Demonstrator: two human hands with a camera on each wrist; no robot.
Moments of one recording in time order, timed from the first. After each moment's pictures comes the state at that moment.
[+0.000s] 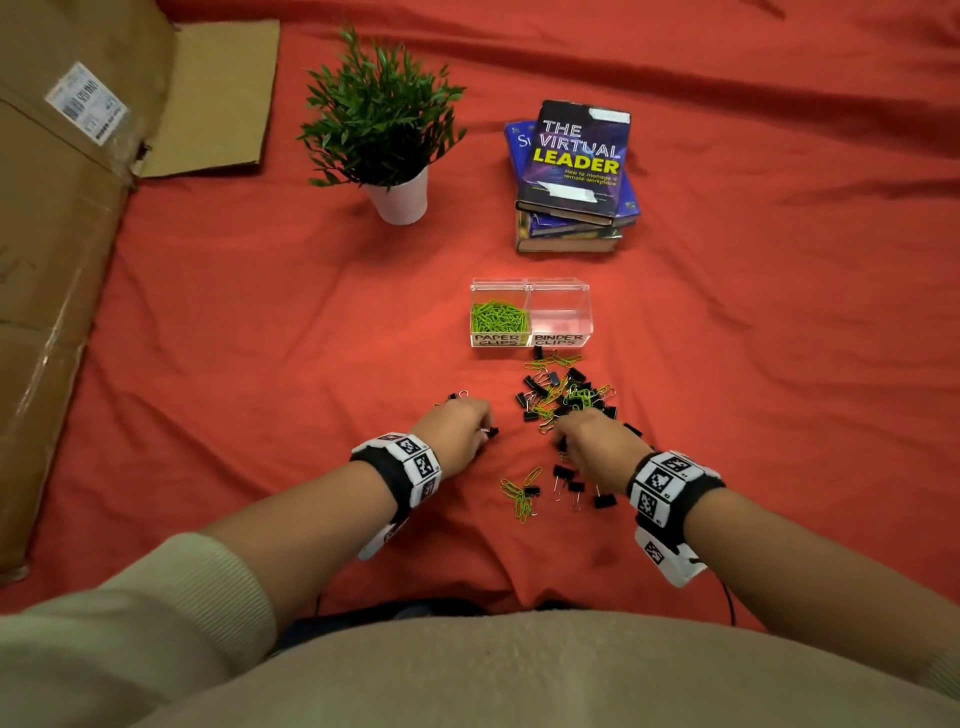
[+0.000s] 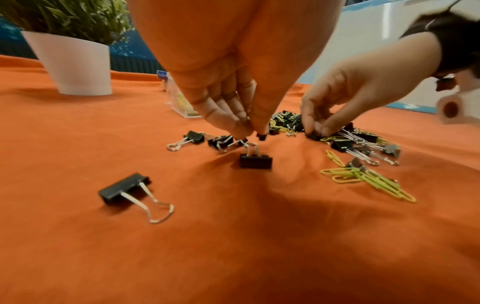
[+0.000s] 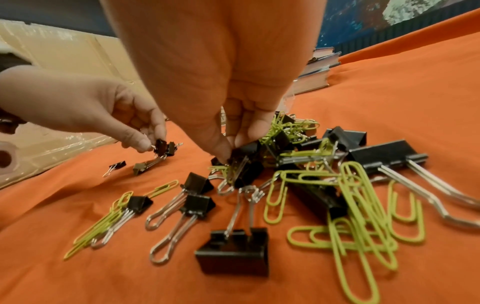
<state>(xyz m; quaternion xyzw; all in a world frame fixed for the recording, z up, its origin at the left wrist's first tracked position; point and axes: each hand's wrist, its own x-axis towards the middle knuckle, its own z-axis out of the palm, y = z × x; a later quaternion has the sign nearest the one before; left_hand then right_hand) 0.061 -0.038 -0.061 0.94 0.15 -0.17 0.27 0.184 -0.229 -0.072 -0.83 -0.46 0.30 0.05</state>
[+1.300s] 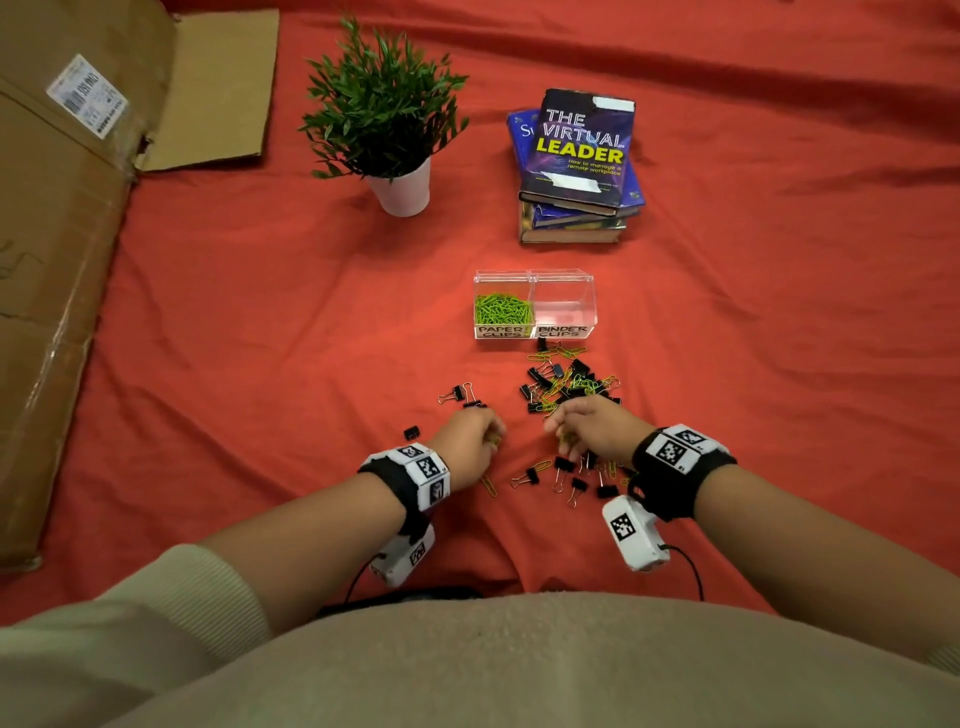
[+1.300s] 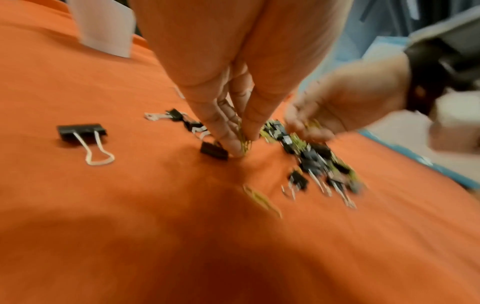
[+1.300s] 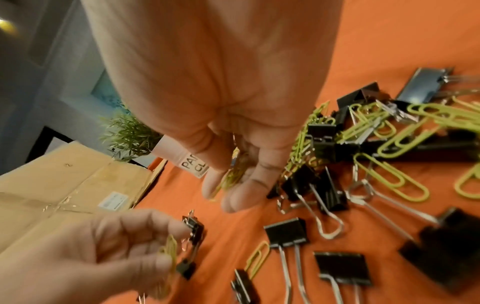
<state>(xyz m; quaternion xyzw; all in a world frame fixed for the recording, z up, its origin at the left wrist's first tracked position) 0.049 -0.060 -0.065 0.86 0.23 -0.18 0.41 0.182 -0.213 -0.055 -0.78 -0.17 0.52 0.31</state>
